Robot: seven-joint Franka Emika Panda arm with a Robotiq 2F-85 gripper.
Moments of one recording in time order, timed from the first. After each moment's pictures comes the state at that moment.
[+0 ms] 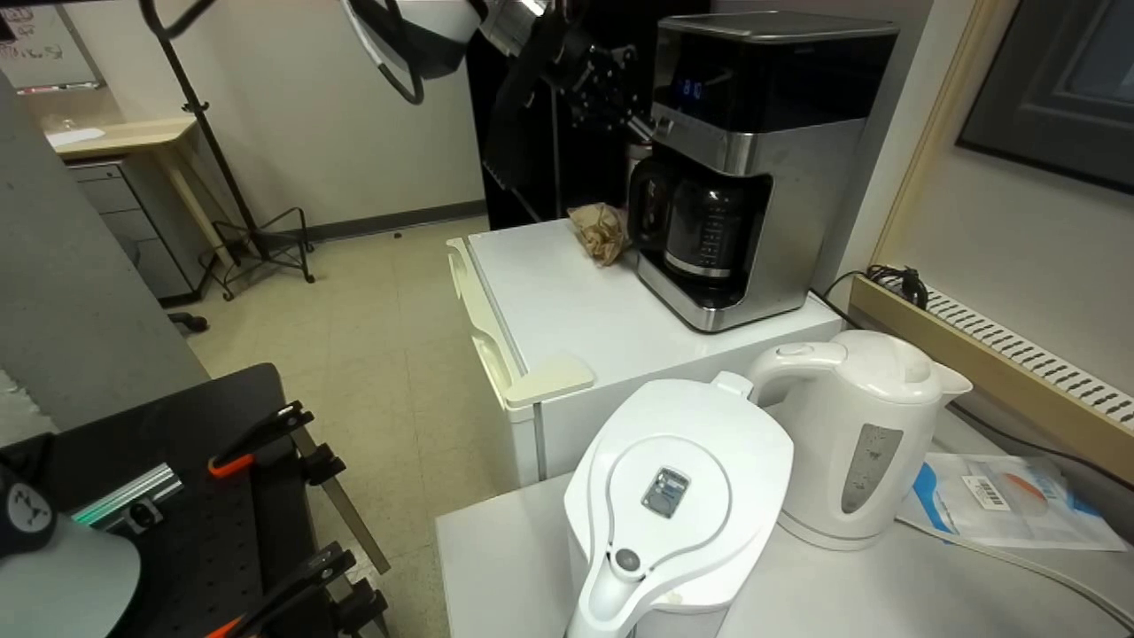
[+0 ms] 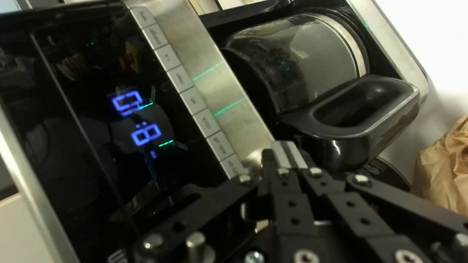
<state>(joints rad) 0.20 0.38 0.16 -1.85 -1.31 2.32 0.62</state>
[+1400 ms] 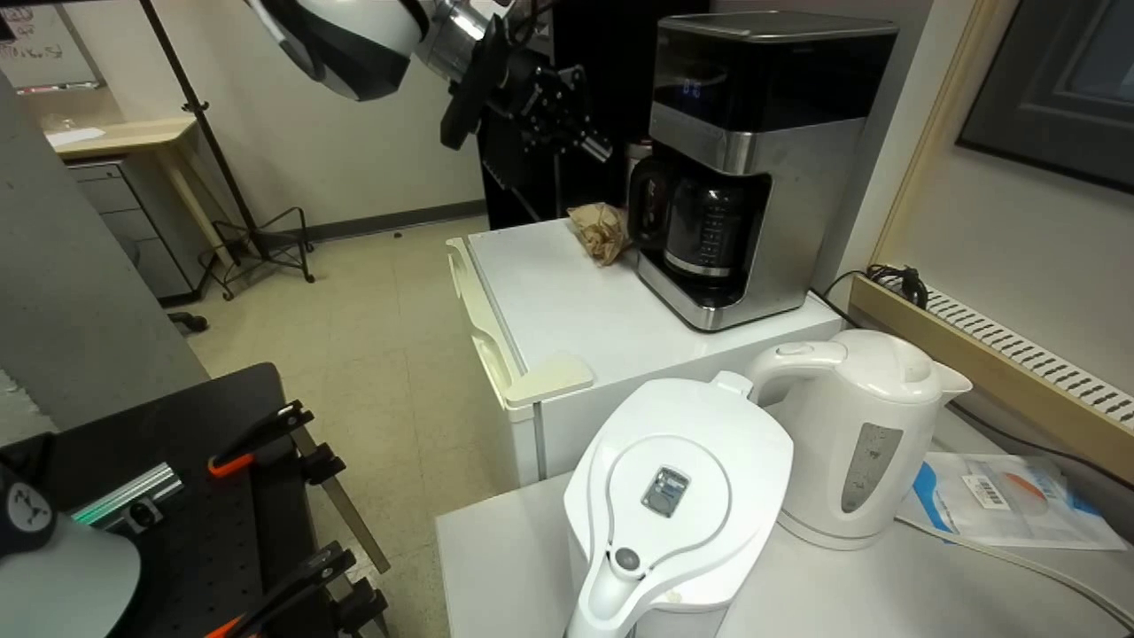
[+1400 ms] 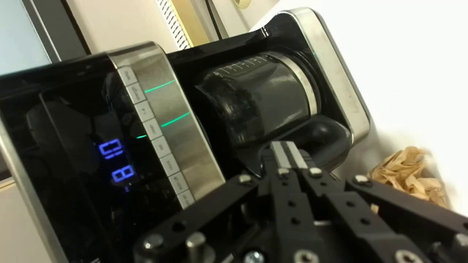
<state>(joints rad) 0.20 0.19 0.16 -2.16 -1.48 2.41 0.75</state>
